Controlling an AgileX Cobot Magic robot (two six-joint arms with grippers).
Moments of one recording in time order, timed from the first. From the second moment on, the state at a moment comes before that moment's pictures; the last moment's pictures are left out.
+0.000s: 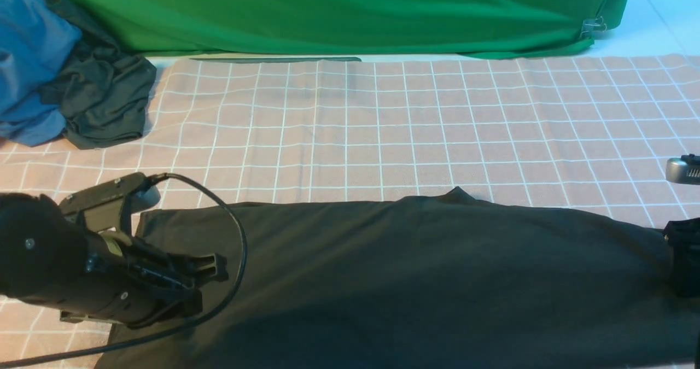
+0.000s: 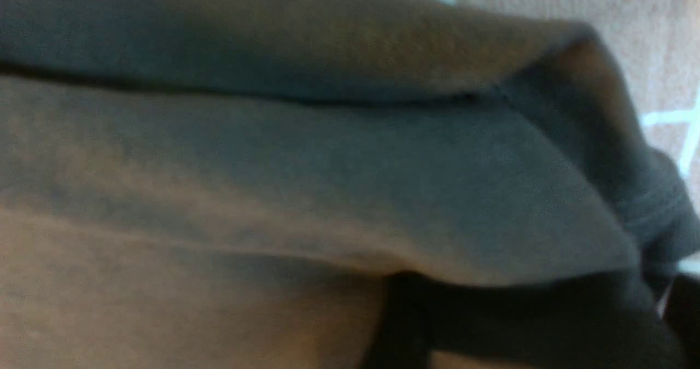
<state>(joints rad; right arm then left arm) -0.22 1.86 -1.10 0.02 1.02 -0.07 -0.23 1.26 -0.62 -0.19 0.59 -0.27</state>
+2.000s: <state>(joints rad) 0.82 1.96 -1.56 0.87 0.61 -0.03 -0.23 0.97 -1.13 0.22 1.07 -0.45</state>
